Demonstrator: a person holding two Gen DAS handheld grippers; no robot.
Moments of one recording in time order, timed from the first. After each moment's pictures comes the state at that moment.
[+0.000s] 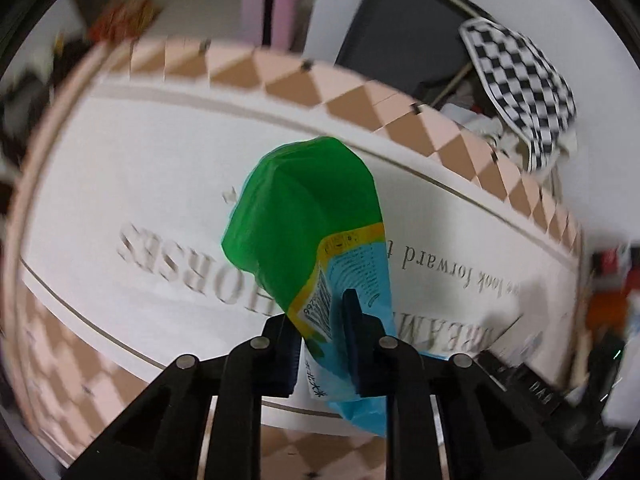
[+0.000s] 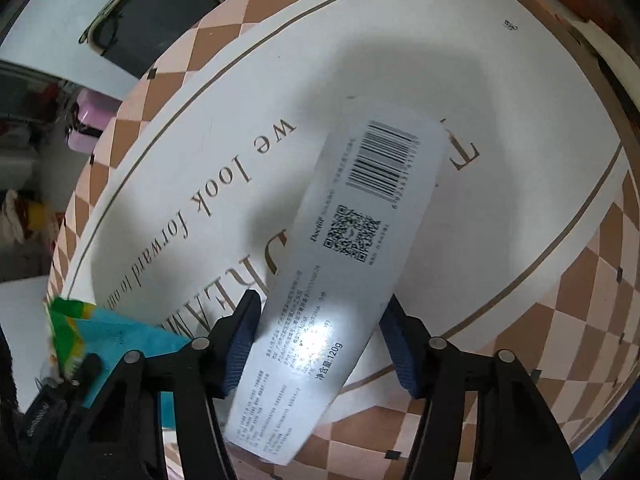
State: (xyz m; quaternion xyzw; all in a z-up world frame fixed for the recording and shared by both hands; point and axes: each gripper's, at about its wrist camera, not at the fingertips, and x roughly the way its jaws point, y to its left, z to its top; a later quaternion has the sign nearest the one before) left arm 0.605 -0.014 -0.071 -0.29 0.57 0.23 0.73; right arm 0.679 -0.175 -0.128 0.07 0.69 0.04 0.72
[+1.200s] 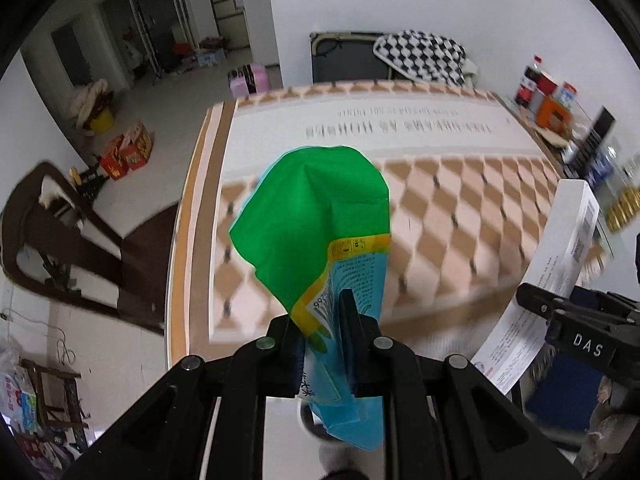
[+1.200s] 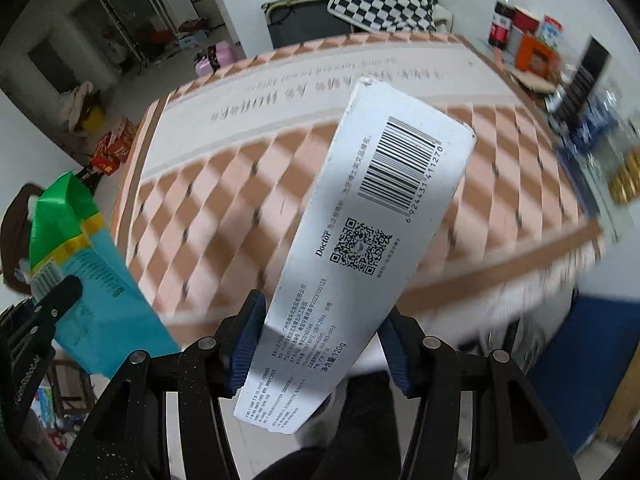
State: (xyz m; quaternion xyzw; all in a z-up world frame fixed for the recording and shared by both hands) left arm 0.168 -0.085 0.054 -0.09 0.52 0.17 0.83; right arm 0.183 -0.217 0.006 -0.06 0.55 0.17 0.82
